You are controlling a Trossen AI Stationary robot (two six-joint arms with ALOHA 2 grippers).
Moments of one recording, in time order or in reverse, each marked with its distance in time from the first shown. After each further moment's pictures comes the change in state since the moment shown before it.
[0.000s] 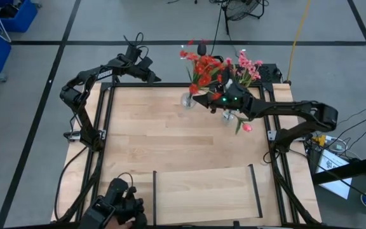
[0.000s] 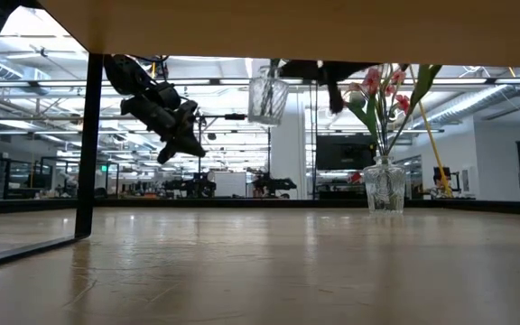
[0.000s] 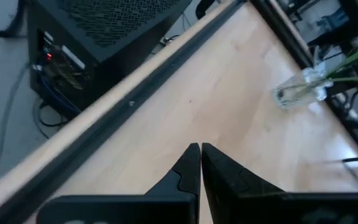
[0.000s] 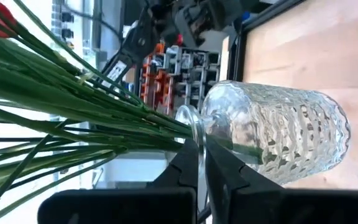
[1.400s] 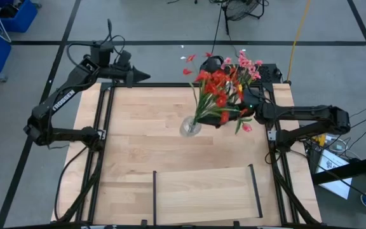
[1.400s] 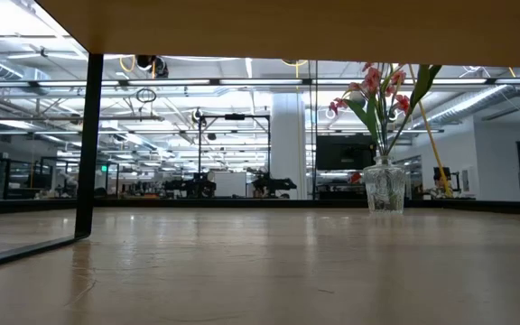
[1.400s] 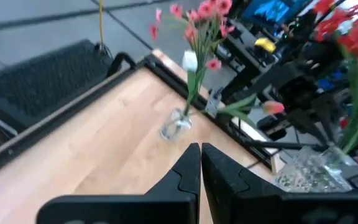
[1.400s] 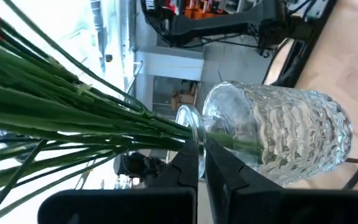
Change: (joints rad) left arm -0.163 -0.636 0.000 -0.177 -0.011 -0.271; right arm 0.204 -0.181 0.084 -0.112 -0.303 0.016
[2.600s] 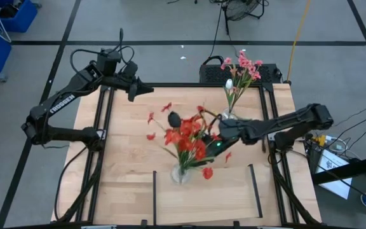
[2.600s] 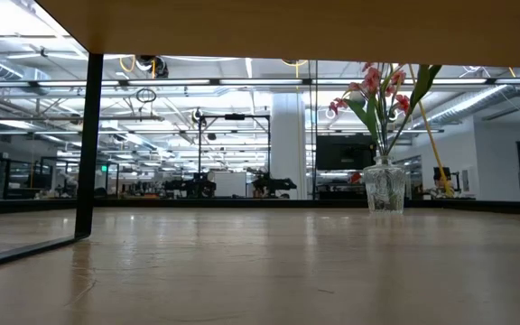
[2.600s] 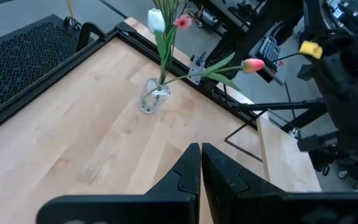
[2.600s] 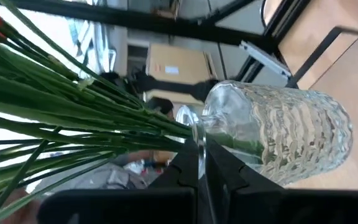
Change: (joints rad) left arm -0.172 -0.024 0.000 -0.086 -0.060 0.065; right arm 0.398 0.285 0.334 -0.208 0.049 -0.079
